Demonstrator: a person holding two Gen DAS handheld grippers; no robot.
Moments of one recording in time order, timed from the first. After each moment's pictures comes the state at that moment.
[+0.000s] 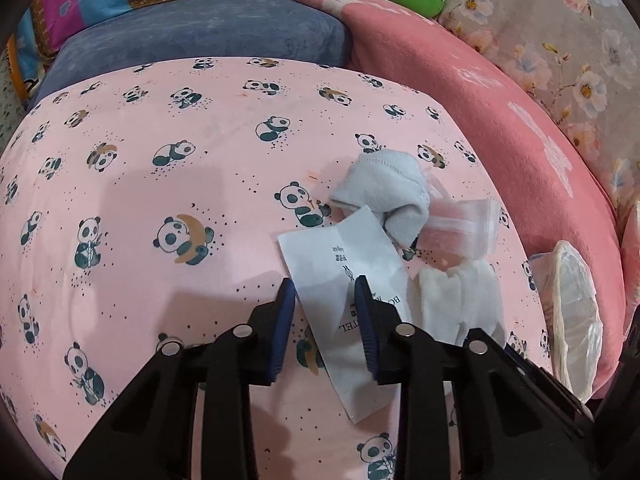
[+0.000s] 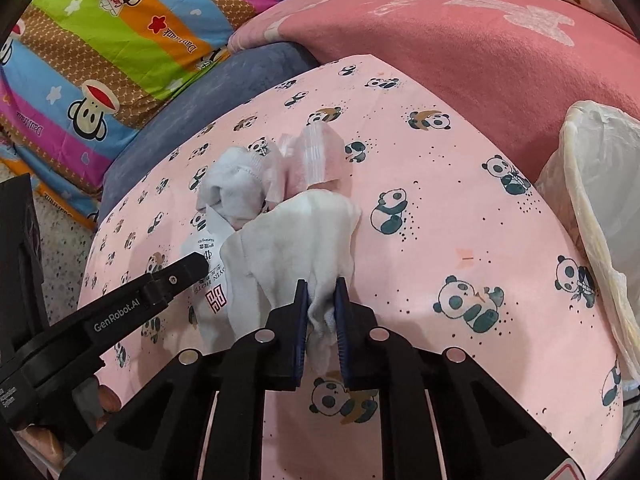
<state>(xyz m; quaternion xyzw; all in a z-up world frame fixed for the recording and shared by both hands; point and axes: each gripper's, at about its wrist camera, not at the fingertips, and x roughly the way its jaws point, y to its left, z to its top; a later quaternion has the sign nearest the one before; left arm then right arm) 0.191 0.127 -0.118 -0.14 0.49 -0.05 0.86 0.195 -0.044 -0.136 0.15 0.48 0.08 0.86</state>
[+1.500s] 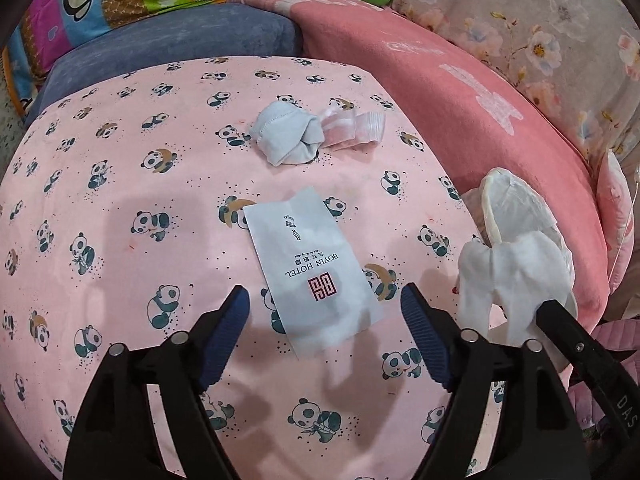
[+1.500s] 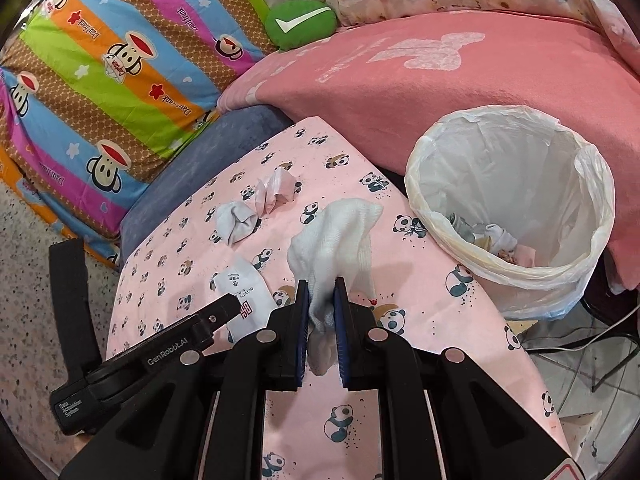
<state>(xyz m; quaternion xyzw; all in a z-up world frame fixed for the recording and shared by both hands) 0.113 0.063 -0.094 -0.11 0.49 -0.08 0.86 0.078 -0.132 -0.071 0.21 0.41 0.05 0.89</state>
